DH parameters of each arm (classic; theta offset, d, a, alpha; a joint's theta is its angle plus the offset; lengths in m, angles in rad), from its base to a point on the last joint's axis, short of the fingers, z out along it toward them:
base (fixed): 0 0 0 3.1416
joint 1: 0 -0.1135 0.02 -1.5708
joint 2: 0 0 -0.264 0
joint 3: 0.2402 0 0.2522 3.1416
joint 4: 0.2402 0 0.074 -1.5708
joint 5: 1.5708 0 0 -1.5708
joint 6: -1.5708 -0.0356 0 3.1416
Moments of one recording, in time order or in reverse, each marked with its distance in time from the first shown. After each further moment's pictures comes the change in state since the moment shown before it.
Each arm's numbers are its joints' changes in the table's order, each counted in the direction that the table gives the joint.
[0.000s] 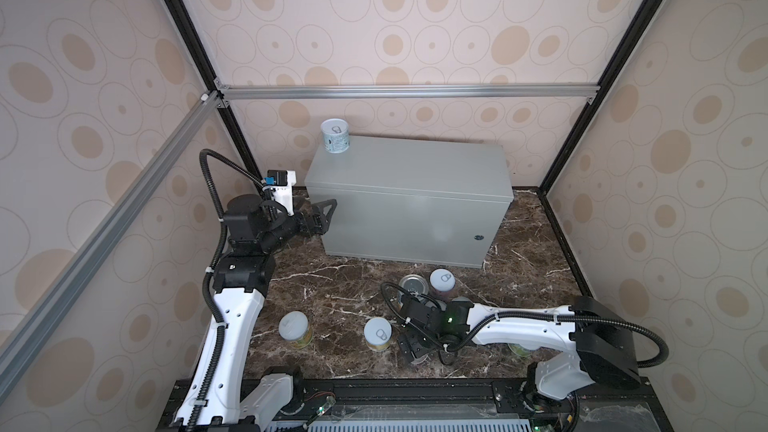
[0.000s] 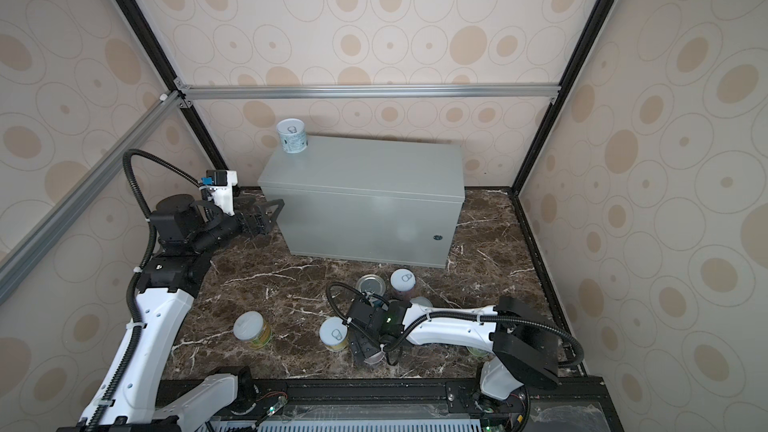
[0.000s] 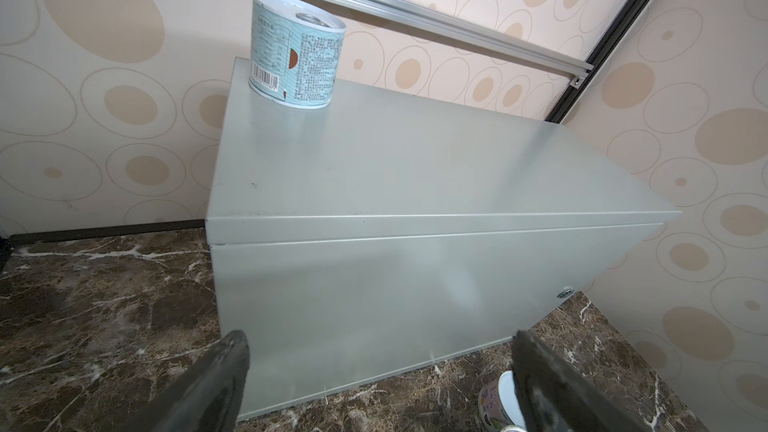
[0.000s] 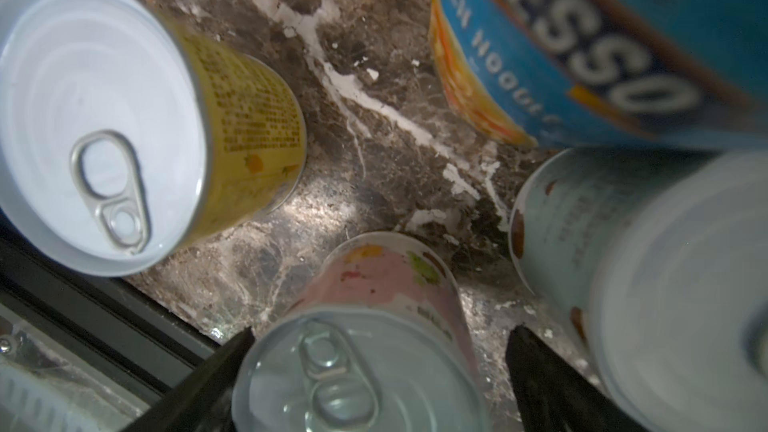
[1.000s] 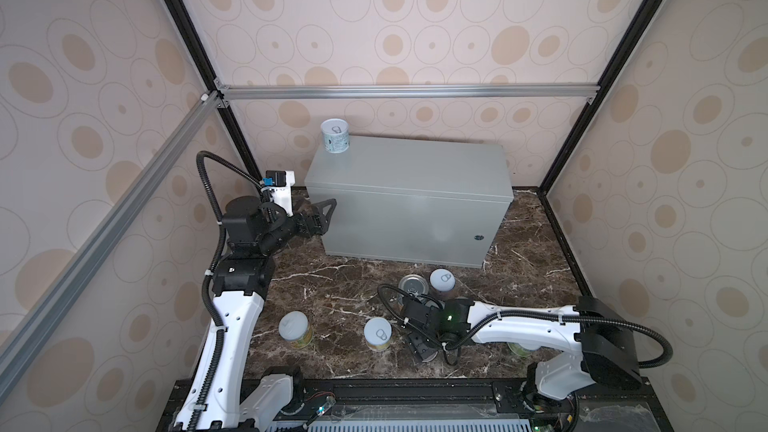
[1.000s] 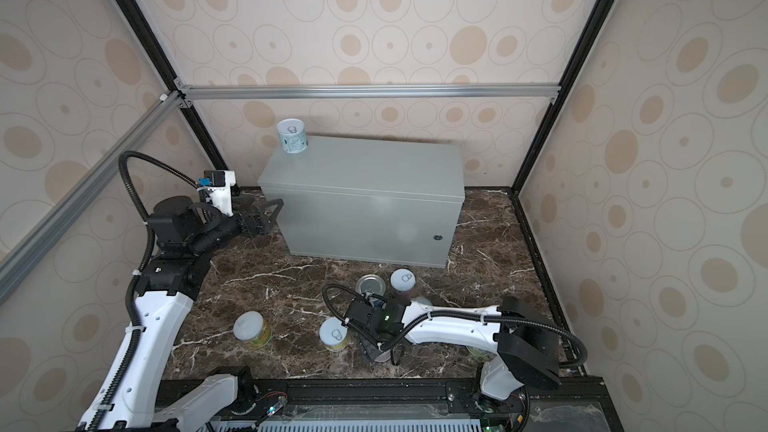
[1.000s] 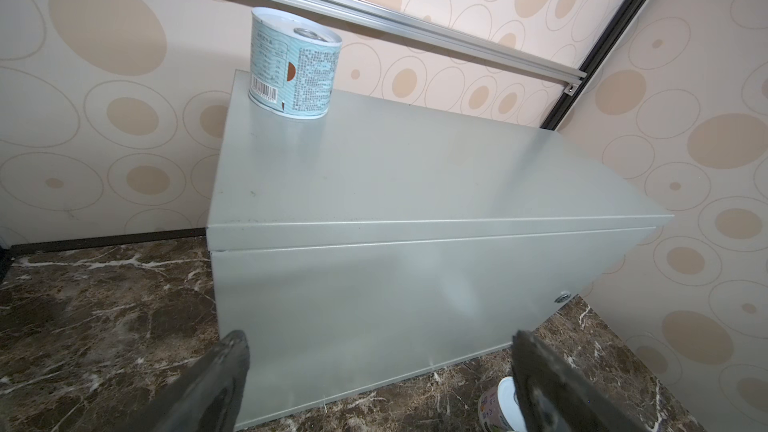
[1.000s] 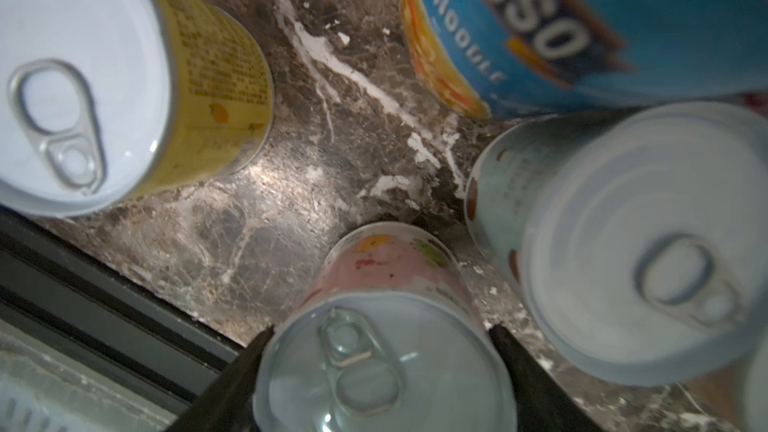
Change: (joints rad) left arm 0.001 0.018 -0.013 -0.019 0.001 0.003; right arm -0.016 0.049 0.063 0.201 0.046 0.072
